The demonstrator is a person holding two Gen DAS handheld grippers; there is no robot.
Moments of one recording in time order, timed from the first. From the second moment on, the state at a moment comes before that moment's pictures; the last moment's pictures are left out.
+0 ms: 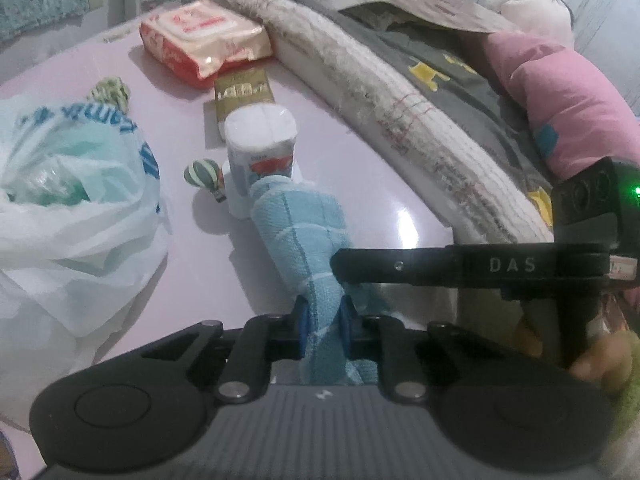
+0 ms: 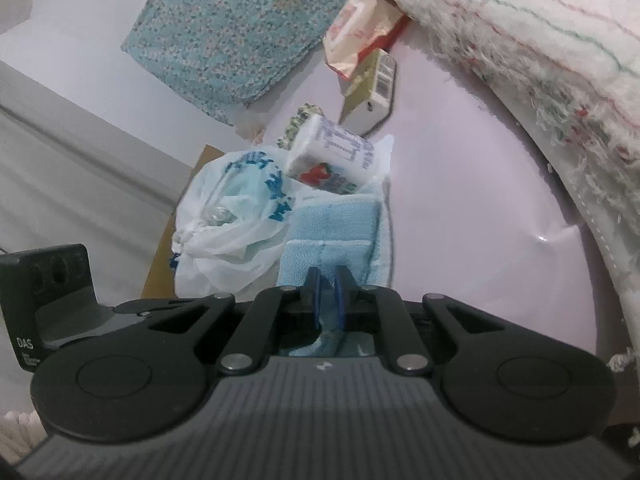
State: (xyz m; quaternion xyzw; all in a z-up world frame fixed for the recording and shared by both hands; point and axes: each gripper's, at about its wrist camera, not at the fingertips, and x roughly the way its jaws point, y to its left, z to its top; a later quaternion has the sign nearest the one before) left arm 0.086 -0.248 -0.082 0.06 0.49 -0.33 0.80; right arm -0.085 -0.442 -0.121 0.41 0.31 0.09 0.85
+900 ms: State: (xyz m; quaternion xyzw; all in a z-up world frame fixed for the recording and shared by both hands) left arm 0.076 0.006 0.074 -0.04 0.32 -0.13 0.94; right arm 0.053 -0.271 0.045 0.35 0.24 0.30 0.85
